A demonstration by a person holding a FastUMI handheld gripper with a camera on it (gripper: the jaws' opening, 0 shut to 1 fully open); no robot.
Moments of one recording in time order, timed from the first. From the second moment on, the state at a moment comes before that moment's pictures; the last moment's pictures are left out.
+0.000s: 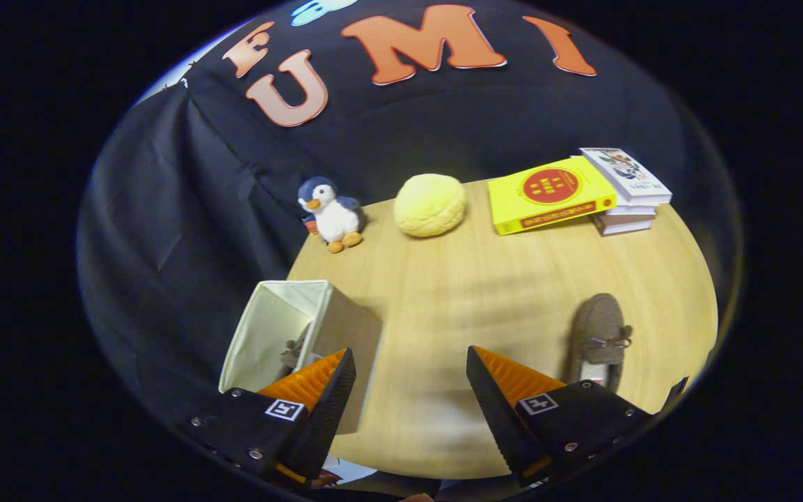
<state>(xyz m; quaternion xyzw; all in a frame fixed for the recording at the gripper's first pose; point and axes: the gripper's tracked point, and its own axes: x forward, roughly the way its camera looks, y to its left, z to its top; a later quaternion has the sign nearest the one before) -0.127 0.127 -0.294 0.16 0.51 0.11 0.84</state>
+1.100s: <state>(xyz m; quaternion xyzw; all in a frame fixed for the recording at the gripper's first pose) -0.162 -0.076 -0.462 0.06 0.55 -0.03 0.83</state>
